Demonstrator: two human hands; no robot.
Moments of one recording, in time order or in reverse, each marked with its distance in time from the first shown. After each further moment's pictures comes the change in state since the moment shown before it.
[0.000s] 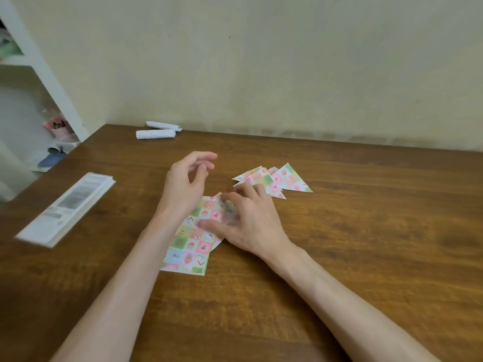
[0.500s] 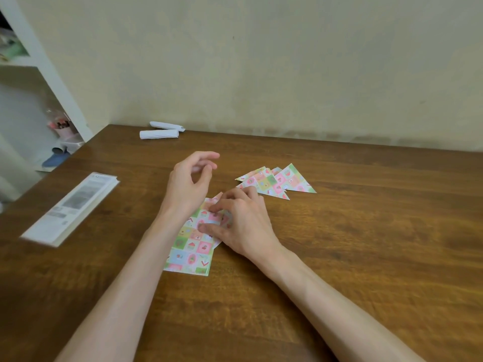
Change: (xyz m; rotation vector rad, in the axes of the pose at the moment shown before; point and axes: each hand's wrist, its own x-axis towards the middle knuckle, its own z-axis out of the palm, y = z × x) left_hand 0.001 0.001 -0.002 0.000 -0.009 -0.023; right_hand 0.004 -0.018 0.006 0.087 -0.051 -0.015
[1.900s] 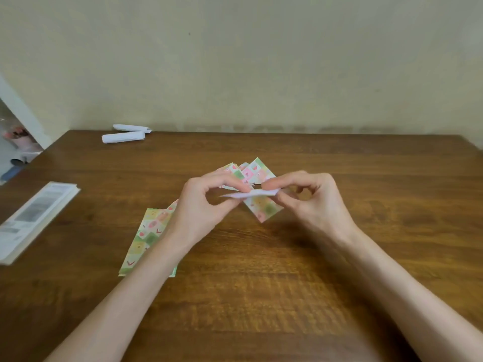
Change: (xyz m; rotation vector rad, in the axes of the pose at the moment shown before) left_hand -0.049 0.060 0.048 -0.136 -0.289 0.279; right_hand -0.057 0.086 -0.124 0.583 0.228 0.111
